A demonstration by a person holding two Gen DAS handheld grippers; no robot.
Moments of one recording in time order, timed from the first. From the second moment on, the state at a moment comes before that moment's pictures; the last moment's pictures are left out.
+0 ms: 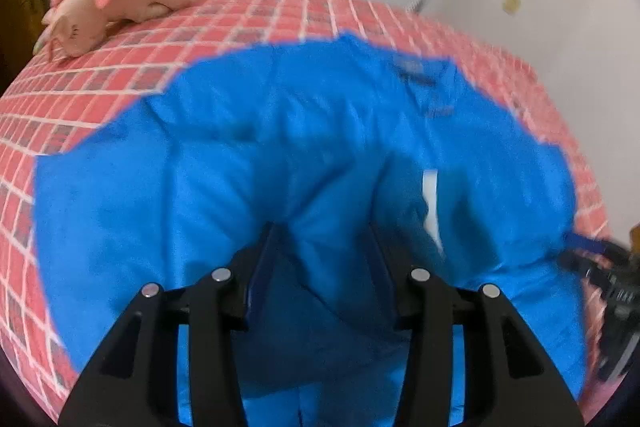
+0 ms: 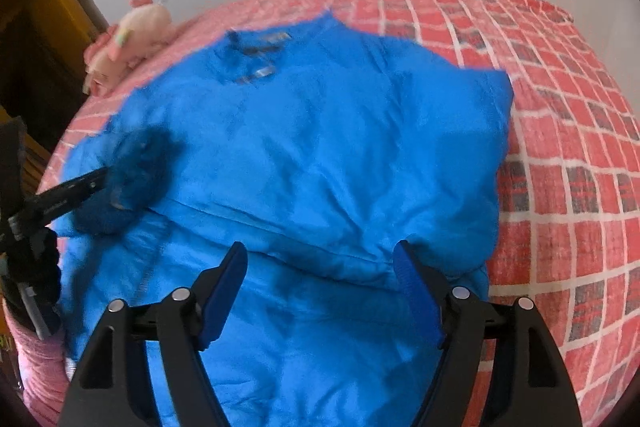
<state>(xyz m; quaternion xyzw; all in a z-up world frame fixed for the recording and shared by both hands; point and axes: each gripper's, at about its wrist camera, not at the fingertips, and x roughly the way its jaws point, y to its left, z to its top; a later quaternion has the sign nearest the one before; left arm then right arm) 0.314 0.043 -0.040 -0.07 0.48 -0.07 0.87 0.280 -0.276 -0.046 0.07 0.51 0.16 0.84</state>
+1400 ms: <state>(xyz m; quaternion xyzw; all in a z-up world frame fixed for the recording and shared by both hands) 0.324 0.078 -0.023 -0.06 0.45 -0.01 0.89 0.324 -0.305 -0.018 0.15 0.49 0.14 0.85</state>
